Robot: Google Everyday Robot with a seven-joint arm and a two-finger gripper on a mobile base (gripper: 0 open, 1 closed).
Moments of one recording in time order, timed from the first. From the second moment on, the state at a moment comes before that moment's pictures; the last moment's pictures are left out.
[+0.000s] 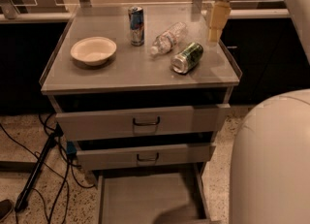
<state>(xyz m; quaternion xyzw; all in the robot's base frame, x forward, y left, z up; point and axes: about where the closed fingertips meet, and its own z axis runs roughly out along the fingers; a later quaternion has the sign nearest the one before) 0.693 -0.145 0.973 -0.73 0.64 -0.06 0.21</state>
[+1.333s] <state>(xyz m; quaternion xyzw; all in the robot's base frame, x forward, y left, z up) 0.744 -0.086 0.967 -0.78 0.54 -0.01 0.31</state>
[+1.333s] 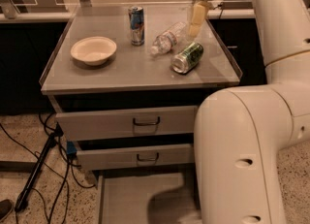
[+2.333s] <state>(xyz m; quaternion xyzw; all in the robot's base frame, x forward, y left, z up) 0.764 -0.070 0.931 -0.80 0.53 -0.02 0.27</state>
